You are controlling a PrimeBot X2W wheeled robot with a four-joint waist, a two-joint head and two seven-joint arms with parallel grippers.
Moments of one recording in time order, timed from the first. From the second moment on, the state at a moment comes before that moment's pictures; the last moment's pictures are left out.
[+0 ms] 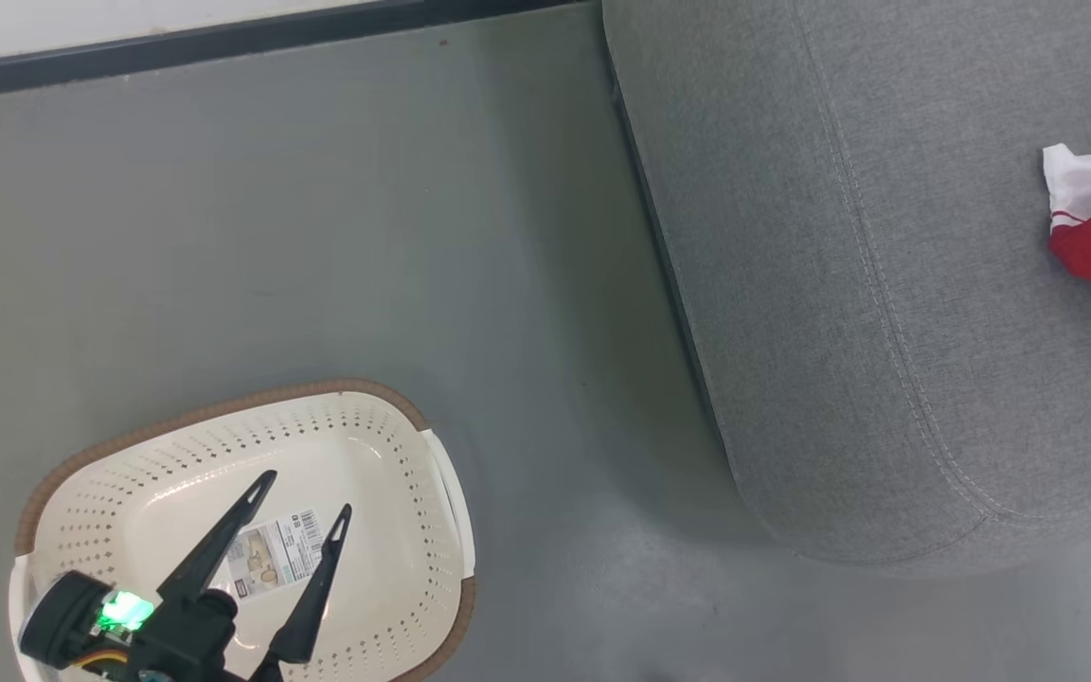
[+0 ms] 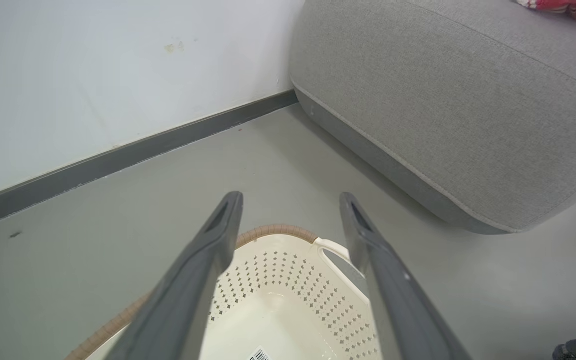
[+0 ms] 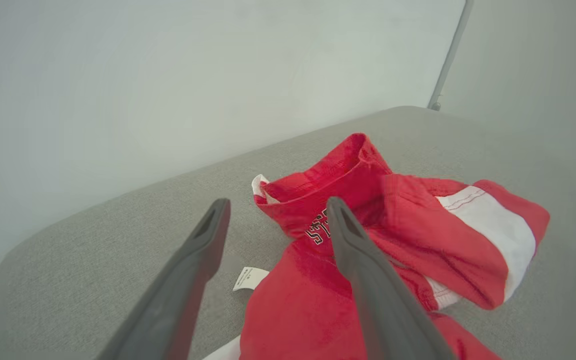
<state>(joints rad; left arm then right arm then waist) -0.16 0.42 -0.37 0.08 -0.25 -0.06 -0.25 -1.09 -0.45 -0.20 1.07 0.35 0.05 -0.24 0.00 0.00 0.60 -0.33</state>
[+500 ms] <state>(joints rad) -0.19 0.31 -0.40 0.16 -0.26 -0.06 -0.25 -0.99 -0.34 -0.08 0.84 0.23 0.08 -0.26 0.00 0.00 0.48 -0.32</state>
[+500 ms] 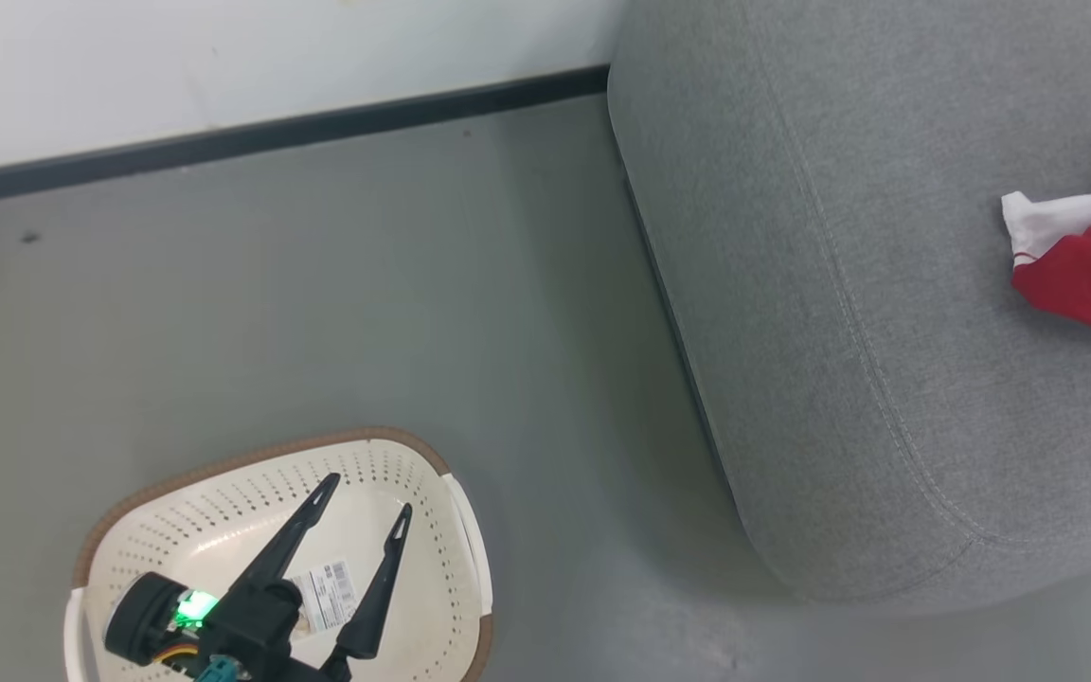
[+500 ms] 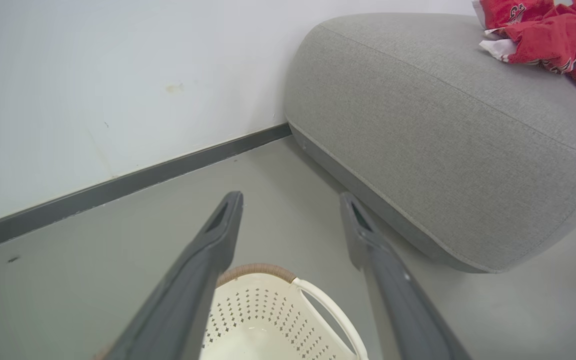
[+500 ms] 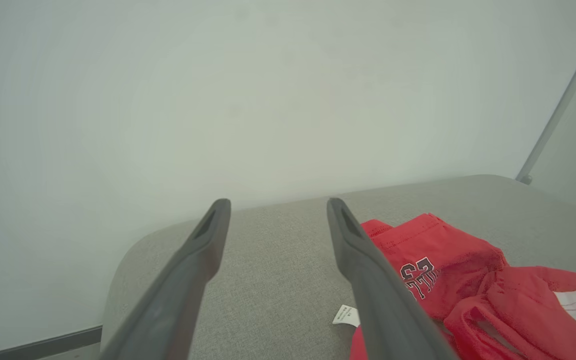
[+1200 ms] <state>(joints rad) -0.20 0.13 -0.40 0.31 -0.31 -0.04 -0.25 -0.43 -0.27 0.03 0.21 0.18 0.11 -0.26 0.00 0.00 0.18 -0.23</state>
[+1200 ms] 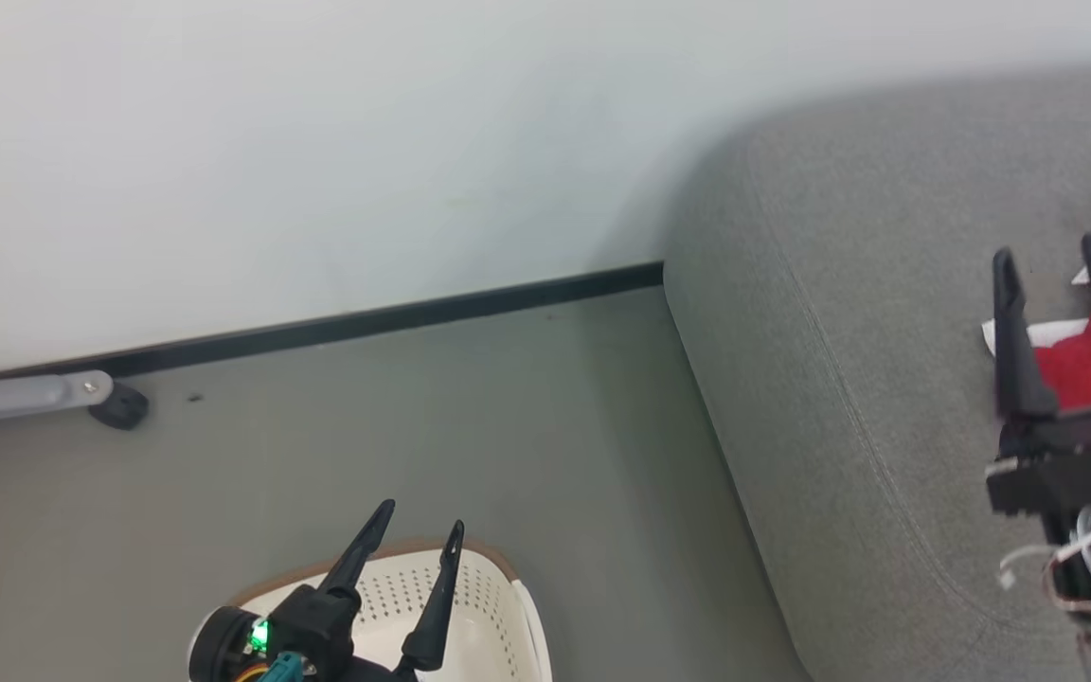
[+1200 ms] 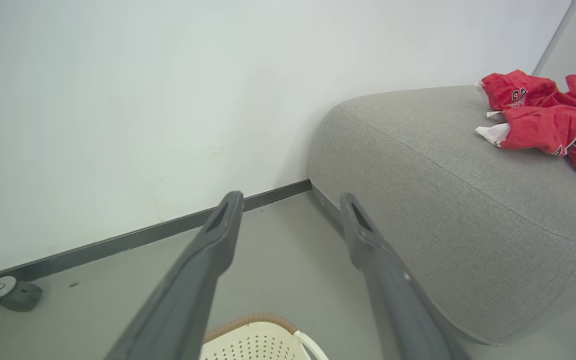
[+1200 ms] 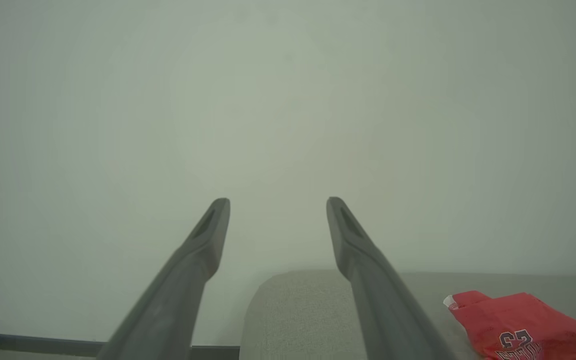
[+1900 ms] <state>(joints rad) -0.15 0.09 -0.37 0.34 -0.30 -0.01 -0.25 -0.01 -0.21 0.12 -0.01 0.23 0.12 -0.26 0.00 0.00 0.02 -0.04</state>
